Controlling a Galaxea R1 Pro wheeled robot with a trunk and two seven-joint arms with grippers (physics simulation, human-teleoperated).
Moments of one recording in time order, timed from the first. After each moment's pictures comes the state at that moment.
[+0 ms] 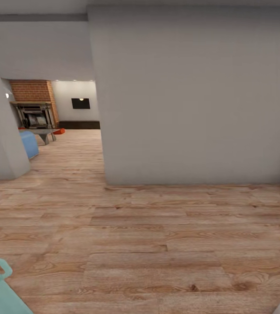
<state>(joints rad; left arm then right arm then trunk) 0.00 0.01 0.04 -0.08 0.25 -0.07 0.00 -0.14 -0.09 0.13 0.03 -0.07 -0.19 0.03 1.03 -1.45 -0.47</state>
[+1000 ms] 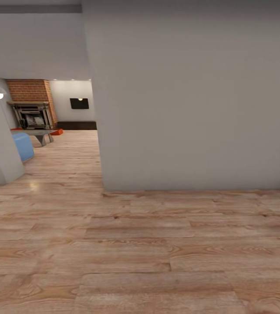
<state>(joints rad) 0.00 0.01 0.04 -0.07 0.25 -0.06 0.00 -0.14 -0.08 0.13 0.03 -0.07 -0.19 0.02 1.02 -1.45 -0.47</state>
